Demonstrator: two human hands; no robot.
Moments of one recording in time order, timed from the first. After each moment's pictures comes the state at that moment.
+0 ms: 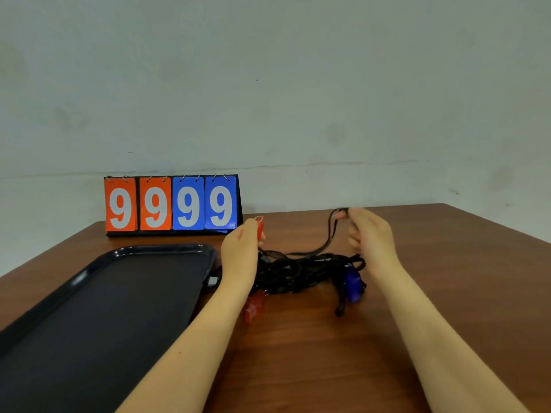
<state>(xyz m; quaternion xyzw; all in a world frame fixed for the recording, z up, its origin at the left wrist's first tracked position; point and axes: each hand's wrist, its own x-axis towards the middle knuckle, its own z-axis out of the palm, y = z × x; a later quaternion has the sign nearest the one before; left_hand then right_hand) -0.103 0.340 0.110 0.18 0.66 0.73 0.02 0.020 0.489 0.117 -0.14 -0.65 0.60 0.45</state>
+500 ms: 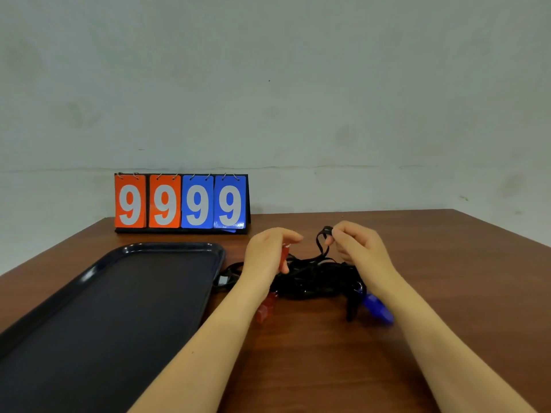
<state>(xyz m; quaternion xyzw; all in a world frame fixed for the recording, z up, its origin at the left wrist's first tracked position) -0.089 0.337 0.117 0.25 0.69 0.67 0.15 0.013 0.470 0.104 -0.02 -0.77 0.50 0.39</state>
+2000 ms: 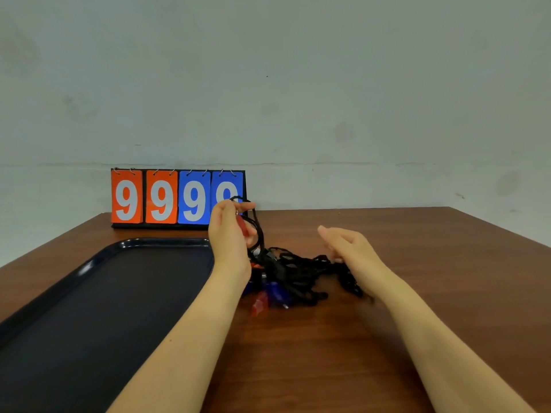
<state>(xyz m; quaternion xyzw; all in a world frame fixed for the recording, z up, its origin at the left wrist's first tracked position) -0.101 0.318 0.129 0.16 0.47 0.87 0.03 0.013 0.471 0.102 -0.07 -0.80 0.53 0.29</state>
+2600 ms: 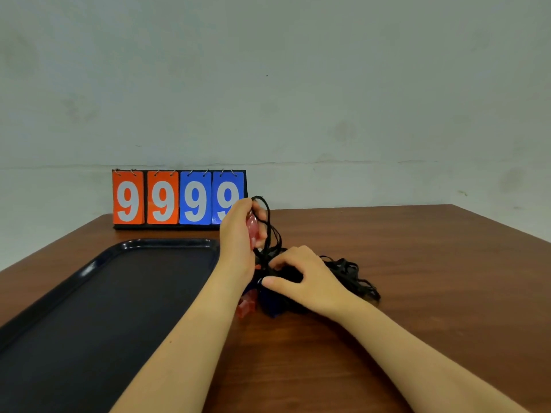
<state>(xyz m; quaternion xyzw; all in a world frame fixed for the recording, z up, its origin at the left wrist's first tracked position) -0.096 0.317 0.135 0.22 0.46 0.85 0.12 -0.014 0.426 0.073 -0.01 -0.93 0.29 0.24</state>
